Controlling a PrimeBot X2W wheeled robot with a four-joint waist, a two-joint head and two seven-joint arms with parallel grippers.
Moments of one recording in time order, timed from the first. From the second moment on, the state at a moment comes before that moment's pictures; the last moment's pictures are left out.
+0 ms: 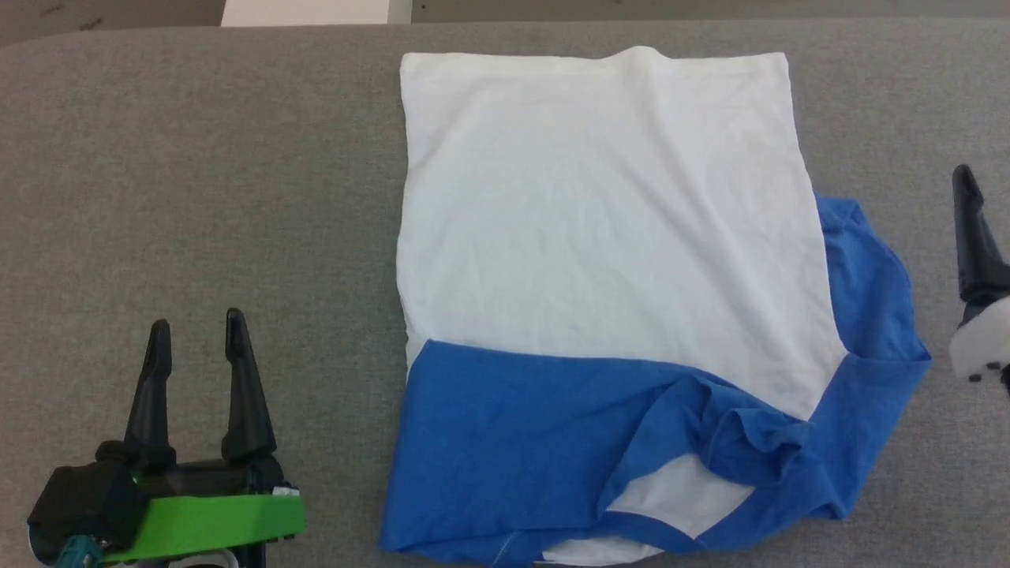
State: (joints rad) left arm 0.11 0.29 -0.14 -0.35 -0.42 0.25 -0.26; right arm -0.23 -0.17 -0.24 -0.25 0.12 0.13 0.32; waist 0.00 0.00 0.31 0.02
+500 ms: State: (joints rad) left arm 0.02 0.24 -0.15 -0.32 -0.39 0.18 -0.26; right arm -0.34 -0.33 -0.20 -0.06 0.22 0.13 0.71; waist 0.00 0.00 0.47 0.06
